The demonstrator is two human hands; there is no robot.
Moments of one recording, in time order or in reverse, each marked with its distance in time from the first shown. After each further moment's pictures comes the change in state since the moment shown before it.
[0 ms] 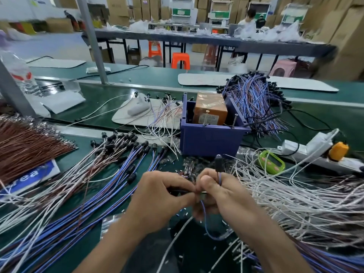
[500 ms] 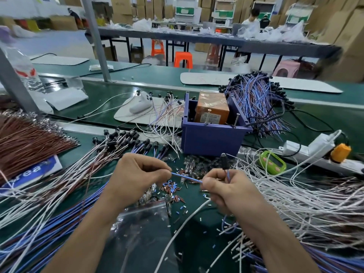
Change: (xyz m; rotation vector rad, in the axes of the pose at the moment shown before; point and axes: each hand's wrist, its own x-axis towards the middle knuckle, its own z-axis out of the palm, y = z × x) left_hand 0.014 -0.017 -0.043 -0.112 0.104 -0.227; right_hand 0.004 -0.003 -0.013 0.019 0.123 0.060
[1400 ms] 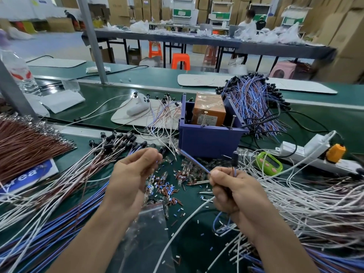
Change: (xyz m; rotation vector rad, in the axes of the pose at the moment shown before) left_hand -0.002 0.013 0.021 -0.775 0.213 -0.207; right_hand -0.001 0.000 -0.009 0.355 -0.020 0.028
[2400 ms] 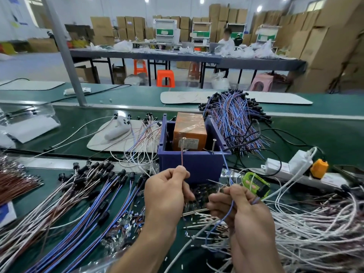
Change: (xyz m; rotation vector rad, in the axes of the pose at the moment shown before) left_hand 0.027 -0.040 0.100 0.311 0.060 0.052; right_hand 0.018 -0.002 -0.012 0.245 0.586 -0.302
